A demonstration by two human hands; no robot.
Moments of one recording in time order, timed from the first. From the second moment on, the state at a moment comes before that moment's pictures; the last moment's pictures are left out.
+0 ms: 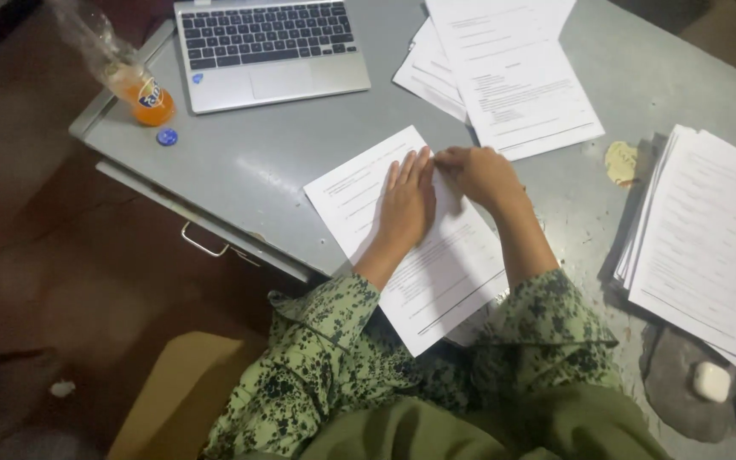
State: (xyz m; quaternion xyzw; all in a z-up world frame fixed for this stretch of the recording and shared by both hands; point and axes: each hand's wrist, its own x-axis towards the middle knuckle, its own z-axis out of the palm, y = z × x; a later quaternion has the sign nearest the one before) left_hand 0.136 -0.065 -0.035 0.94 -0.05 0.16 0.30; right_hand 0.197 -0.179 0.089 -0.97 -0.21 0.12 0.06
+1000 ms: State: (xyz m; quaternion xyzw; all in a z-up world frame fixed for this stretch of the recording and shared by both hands) left_hand 0.106 -0.083 -0.025 0.96 -0.09 0.16 0.21; right_hand 0.007 -0.357 0.130 -0.97 -0.06 0.23 0.03
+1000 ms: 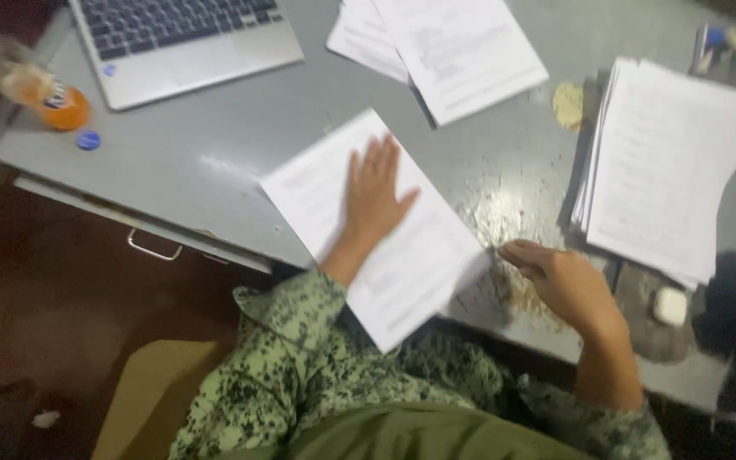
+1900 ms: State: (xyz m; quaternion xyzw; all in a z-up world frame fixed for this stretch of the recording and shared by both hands) left_hand 0.091 -0.099 -0.022 0.93 -0.07 0.22 0.28; right_hand 0.156 -0.212 0.066 -0.97 -0.21 0.01 0.13
